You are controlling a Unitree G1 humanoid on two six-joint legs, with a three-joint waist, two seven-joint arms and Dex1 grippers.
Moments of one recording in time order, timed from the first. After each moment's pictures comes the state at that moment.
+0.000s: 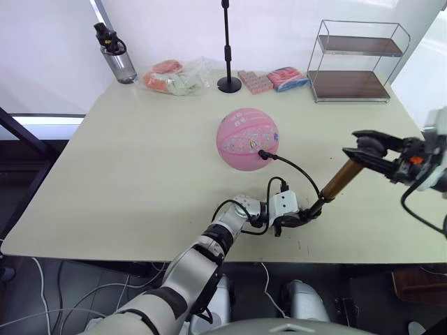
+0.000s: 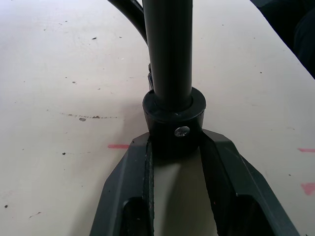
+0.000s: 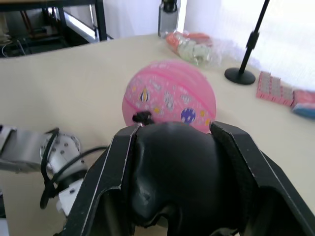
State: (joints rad) left arm -0.71 -0.04 -0.36 1.10 0.20 -0.38 -0.94; right arm -0.20 -0.94 -0.38 -0.42 0.91 0.61 0.80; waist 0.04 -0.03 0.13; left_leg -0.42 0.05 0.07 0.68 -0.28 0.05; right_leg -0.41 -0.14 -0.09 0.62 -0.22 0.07
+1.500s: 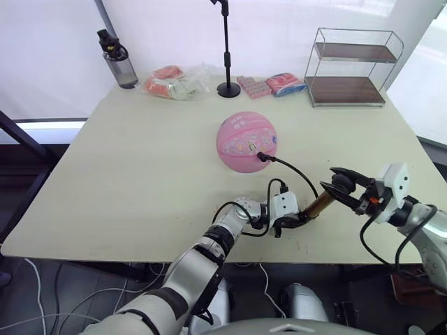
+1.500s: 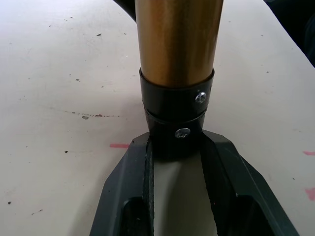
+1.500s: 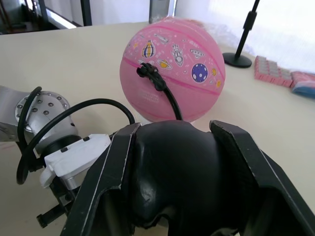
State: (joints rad) left arm -0.71 -0.06 -0.36 1.12 0.21 -0.36 -0.91; right arm 0.02 -0.70 -0.17 -0.32 0.57 0.24 0.82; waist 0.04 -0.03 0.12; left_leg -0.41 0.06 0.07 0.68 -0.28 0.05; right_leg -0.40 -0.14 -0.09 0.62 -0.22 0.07
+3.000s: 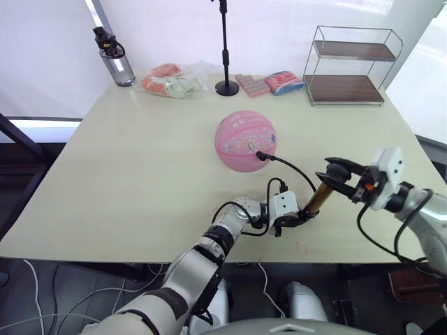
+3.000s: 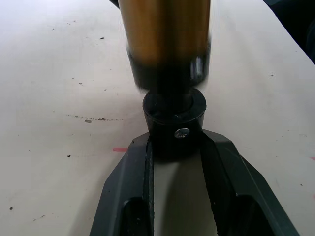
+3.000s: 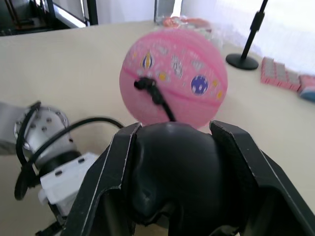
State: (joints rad) left arm -0.70 -0.05 -0.36 1.11 0.21 -0.37 -0.90; right arm -0.07 -0.66 -0.09 -0.27 0.51 0.27 0.82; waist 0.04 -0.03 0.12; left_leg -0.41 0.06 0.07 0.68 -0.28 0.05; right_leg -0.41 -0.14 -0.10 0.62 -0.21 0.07
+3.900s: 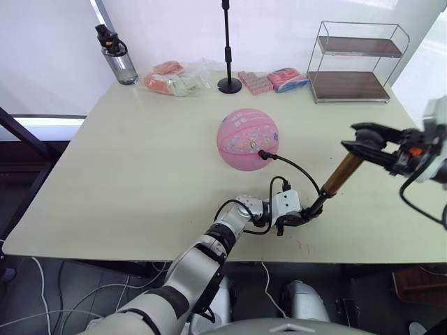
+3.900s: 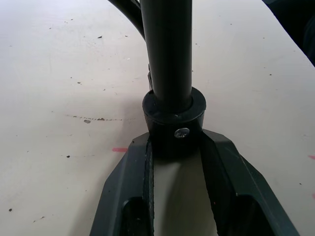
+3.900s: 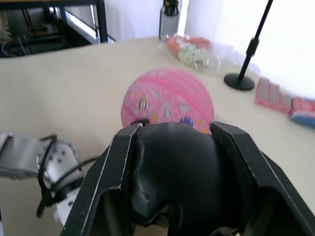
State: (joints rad) left arm -0.72 -0.06 -0.36 1.11 0.21 -0.36 -0.91; right arm -0.31 -0.94 -0.38 -0.41 0.88 0.68 0.81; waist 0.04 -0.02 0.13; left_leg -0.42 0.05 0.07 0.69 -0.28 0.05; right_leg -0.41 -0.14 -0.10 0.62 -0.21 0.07
